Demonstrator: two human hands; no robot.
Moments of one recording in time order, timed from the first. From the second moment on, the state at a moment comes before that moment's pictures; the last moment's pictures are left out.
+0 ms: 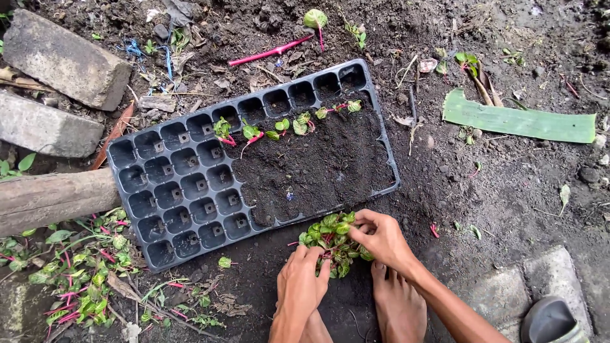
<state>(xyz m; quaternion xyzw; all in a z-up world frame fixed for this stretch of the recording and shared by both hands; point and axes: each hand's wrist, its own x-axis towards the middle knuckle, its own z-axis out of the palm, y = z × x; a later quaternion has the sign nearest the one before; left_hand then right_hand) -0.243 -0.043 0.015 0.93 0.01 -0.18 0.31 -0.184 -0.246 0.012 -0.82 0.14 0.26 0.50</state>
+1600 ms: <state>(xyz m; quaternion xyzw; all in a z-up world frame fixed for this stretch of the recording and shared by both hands) -0.208 -0.006 0.069 0.73 0.19 -0.19 0.63 -0.025 -0.297 0.016 -0.87 0.11 0.02 0.47</state>
